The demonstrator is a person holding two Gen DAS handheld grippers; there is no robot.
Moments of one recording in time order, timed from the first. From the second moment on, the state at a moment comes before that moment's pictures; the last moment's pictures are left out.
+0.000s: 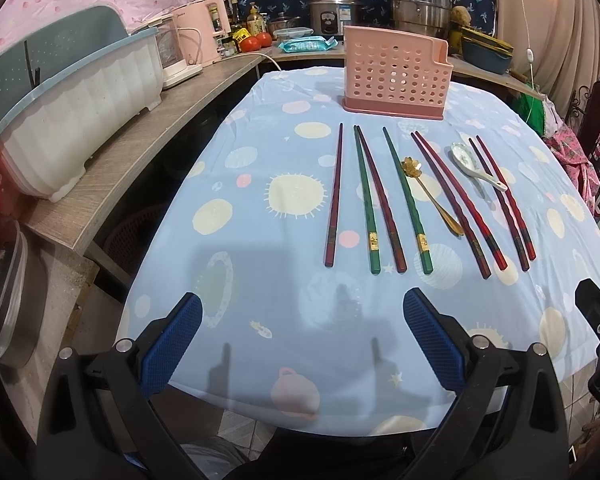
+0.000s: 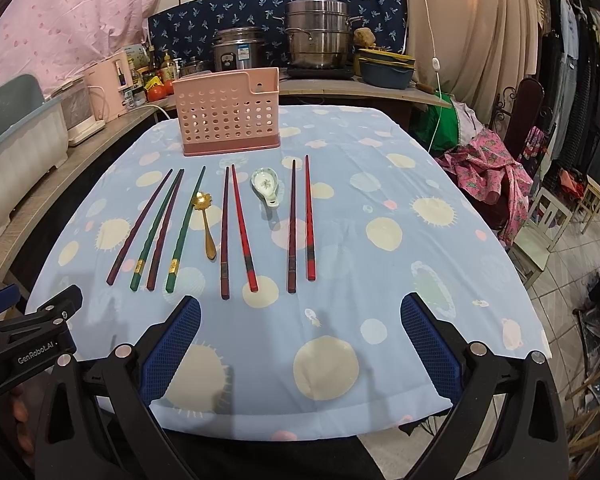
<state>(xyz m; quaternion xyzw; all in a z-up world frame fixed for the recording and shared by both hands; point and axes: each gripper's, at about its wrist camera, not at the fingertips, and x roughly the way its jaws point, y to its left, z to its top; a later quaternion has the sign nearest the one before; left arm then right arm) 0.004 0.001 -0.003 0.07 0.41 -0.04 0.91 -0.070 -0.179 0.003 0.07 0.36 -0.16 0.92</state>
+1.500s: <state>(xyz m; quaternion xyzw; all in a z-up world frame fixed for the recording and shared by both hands) 0.111 0.009 -0.063 0.04 0.47 -0.08 0.88 0.029 -0.244 -0.054 0.13 0.42 -0.15 0.88</state>
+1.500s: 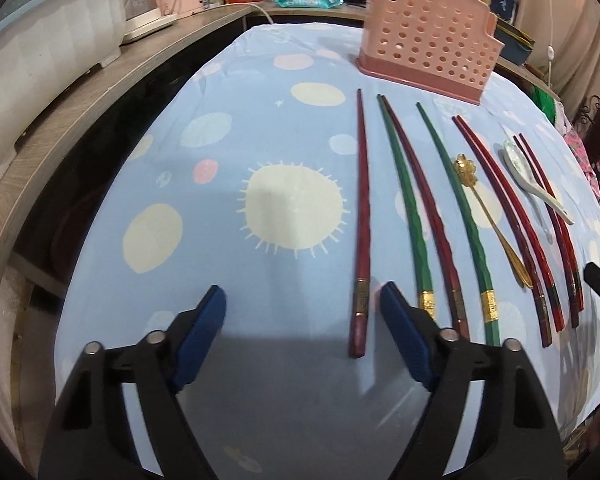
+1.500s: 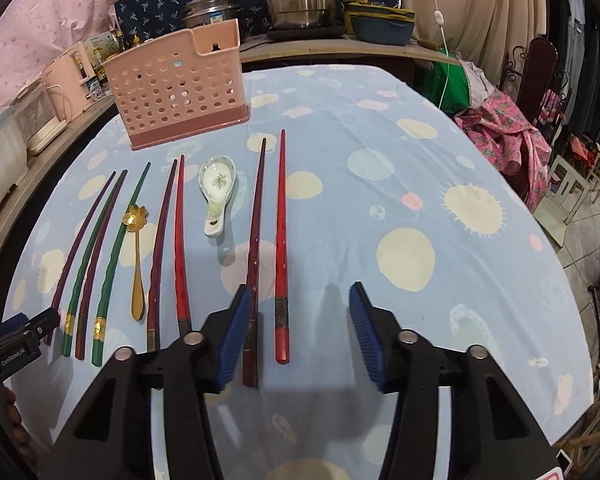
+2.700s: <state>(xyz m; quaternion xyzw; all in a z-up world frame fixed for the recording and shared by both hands) 0.094 0.020 0.017 -0.02 0.41 -0.15 0.90 0.005 -0.265 0.004 0.15 0.35 -0.12 0.92</state>
